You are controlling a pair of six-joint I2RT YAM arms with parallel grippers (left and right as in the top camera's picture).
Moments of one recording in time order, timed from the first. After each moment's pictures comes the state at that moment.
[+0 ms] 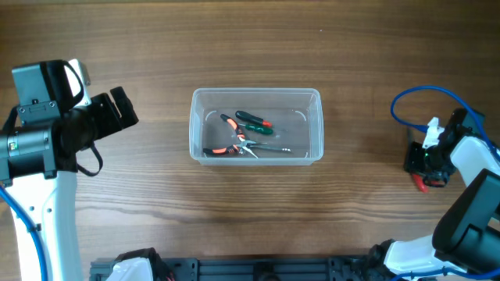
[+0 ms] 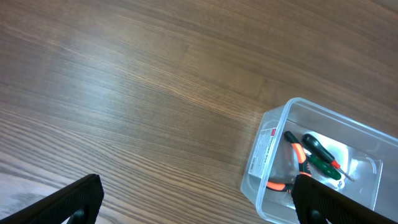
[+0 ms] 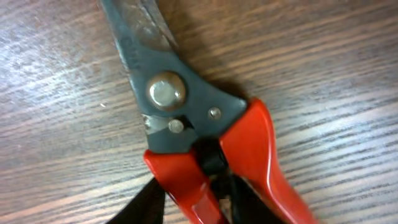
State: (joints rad) left arm 0.17 1.23 1.42 -1.17 0.05 -0.22; right arm -0.53 1.68 0.85 -0.64 -0.05 -0.18
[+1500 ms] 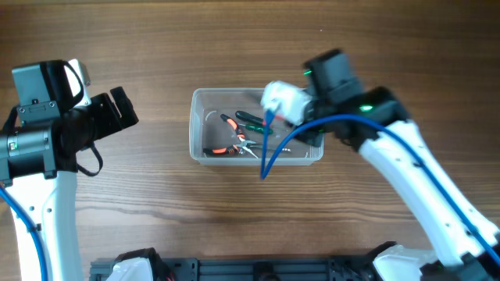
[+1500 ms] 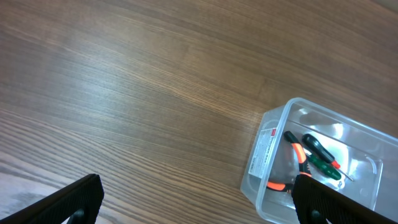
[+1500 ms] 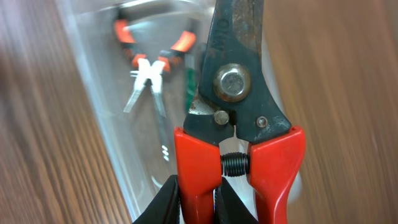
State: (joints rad) left arm 0.17 1.23 1.42 -1.17 0.05 -0.22; right arm 0.51 1.49 1.40 -1.00 -0.16 -0.79
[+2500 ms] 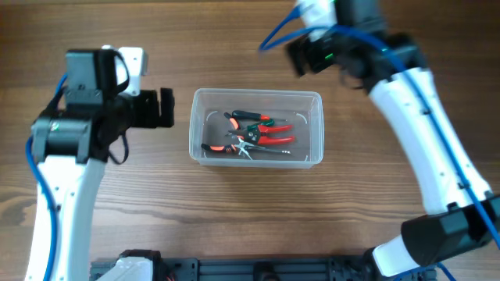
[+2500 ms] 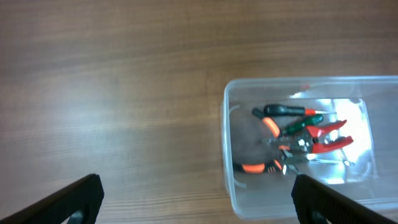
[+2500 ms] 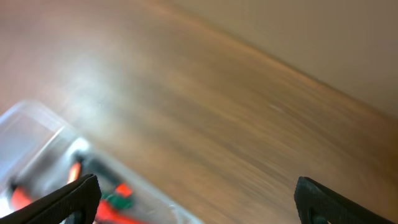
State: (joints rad) left arm -0.07 1.31 1.42 -1.06 0.07 -0.01; right arm 0.25 1.71 1.77 -0.84 -0.06 -0.16
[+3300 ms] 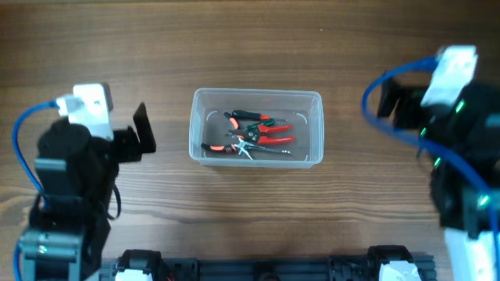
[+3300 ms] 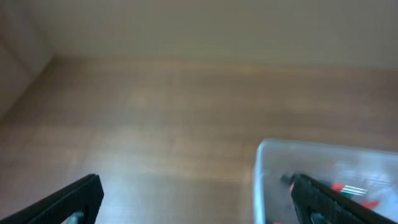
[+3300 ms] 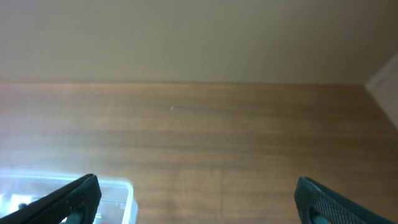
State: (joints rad) left arm -0.09 0.78 1.08 -0.79 -0.18 -0.08; right arm 0.03 0.89 1.06 -0.63 0.02 -0.05
